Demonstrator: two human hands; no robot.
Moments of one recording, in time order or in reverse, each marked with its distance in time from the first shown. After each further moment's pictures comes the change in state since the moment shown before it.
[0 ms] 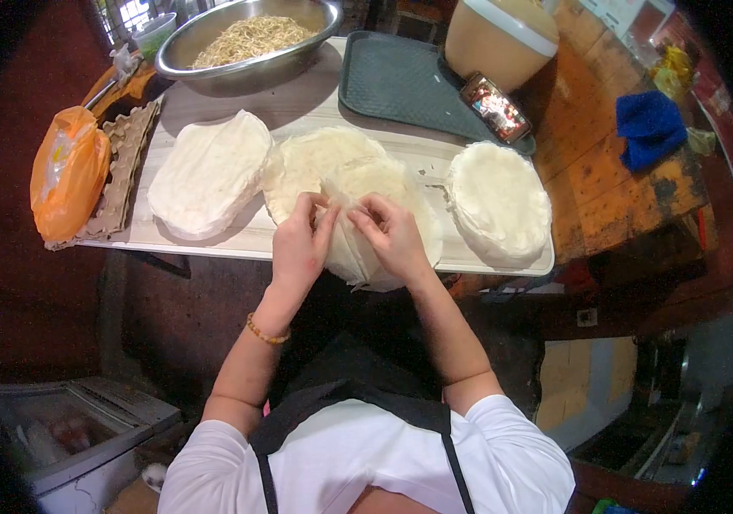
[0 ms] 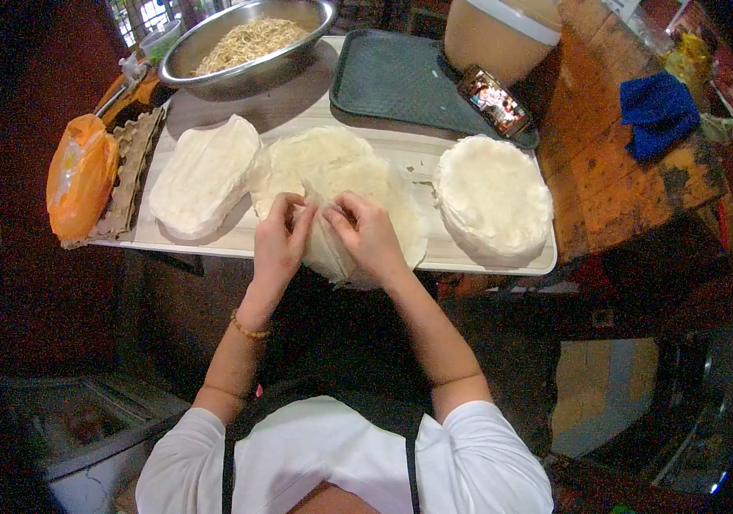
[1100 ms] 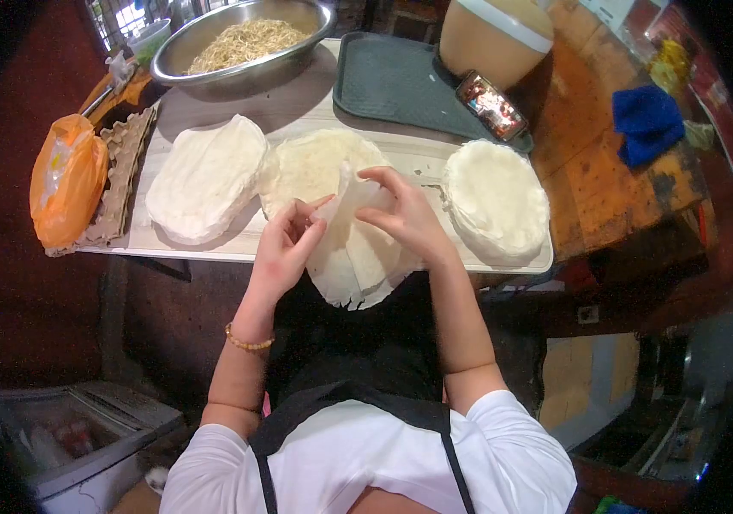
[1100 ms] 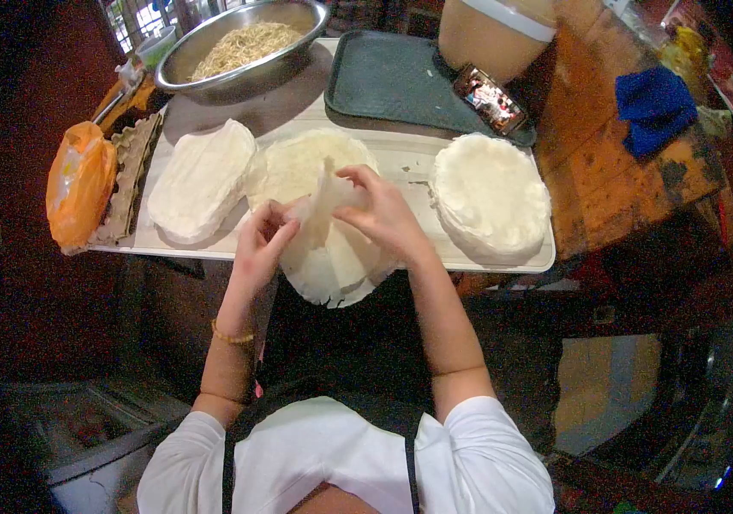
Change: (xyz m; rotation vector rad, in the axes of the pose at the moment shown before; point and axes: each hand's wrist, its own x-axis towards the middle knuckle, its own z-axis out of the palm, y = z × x) left_hand 0.001 -0.016 -0.023 -0.523 -0.273 -0.034; right_hand 0.023 0.003 -0.034 -0.132 0.044 -0.245
